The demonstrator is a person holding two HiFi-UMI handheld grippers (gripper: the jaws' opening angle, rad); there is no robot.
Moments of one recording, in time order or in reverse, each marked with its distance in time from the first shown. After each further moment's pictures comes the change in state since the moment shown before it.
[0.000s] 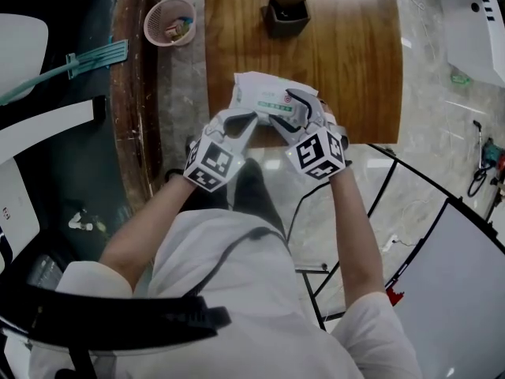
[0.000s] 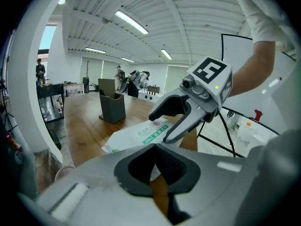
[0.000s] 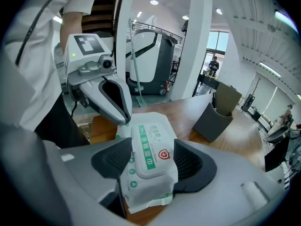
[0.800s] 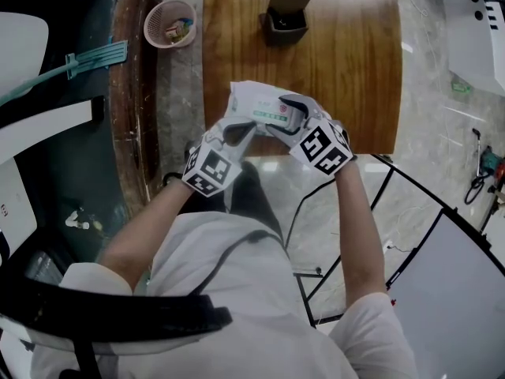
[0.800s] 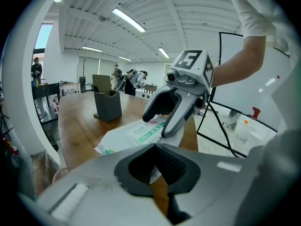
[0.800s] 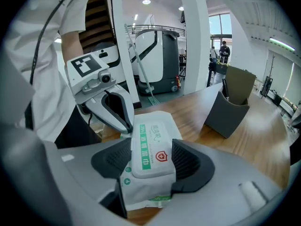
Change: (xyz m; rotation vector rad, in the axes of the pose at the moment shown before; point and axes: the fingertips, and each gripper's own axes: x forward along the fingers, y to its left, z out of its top) left arm 0.014 -0.004 -0.005 0.020 0.014 -0.029; right arm 0.004 -0.004 -0.001 0.081 0.020 0.245
